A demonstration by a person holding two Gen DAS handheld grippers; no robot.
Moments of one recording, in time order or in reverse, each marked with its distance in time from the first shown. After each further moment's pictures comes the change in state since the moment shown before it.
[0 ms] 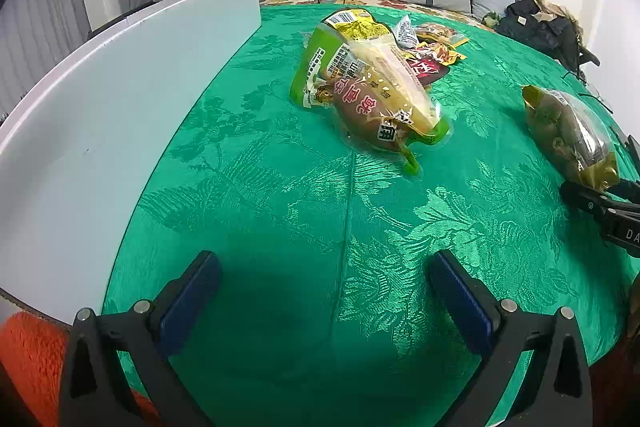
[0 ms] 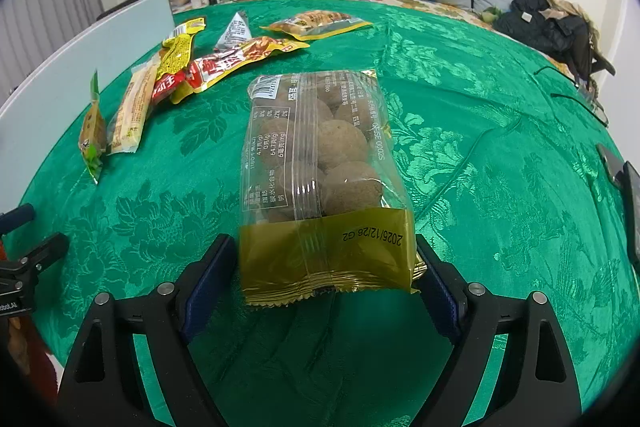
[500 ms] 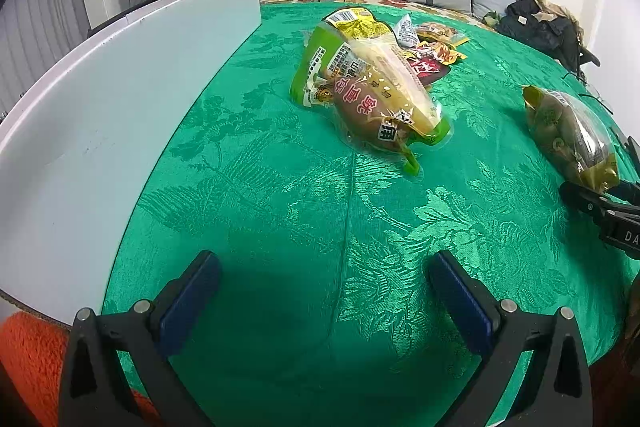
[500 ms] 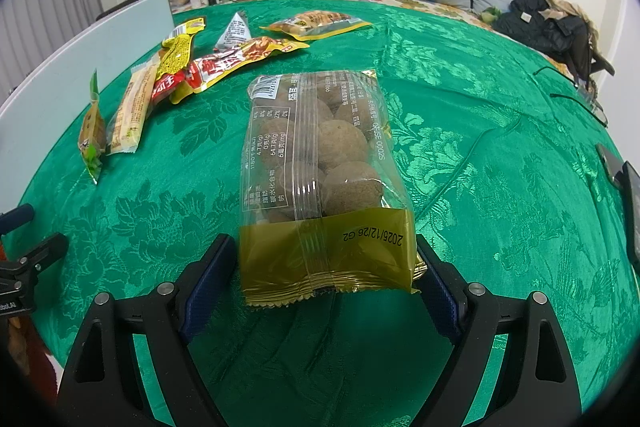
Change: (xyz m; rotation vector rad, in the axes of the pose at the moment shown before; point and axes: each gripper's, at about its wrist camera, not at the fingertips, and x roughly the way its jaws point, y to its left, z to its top) left arm 0.000 0.001 0.002 -0.006 0.011 -0.002; right arm 0.000 0.000 0.000 0.000 0.000 0.000
